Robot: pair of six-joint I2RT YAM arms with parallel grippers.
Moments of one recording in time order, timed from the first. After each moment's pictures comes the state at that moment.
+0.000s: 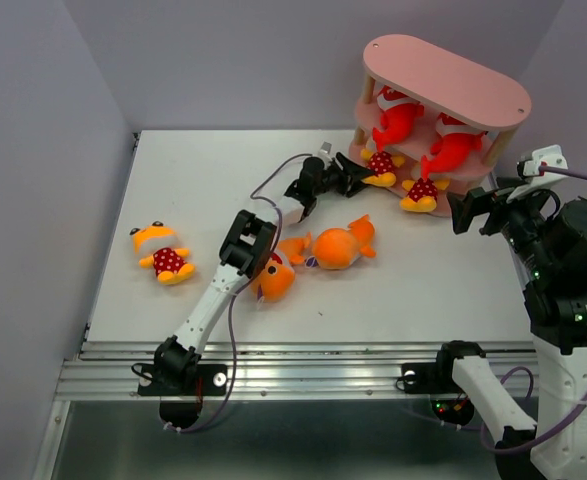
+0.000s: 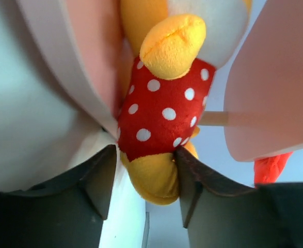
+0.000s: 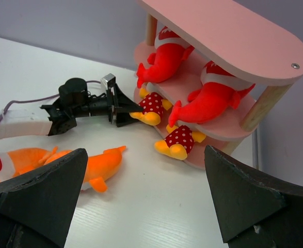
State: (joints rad) left arm -0.57 2.93 2.36 0.54 0.52 -1.52; right arm 0.01 0.74 1.37 -0.68 -0.21 -0.09
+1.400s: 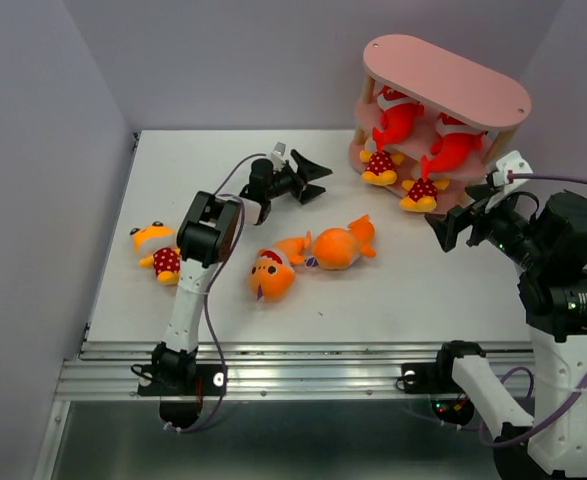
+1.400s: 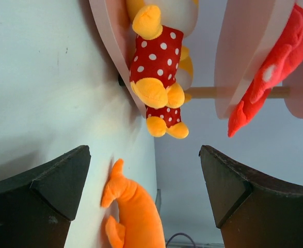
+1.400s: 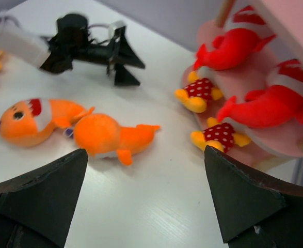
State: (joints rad) left arm -0.39 2.50 1.58 0.85 0.66 -1.41; right arm -0.01 0.76 1.34 -0.75 -0.48 -0.19
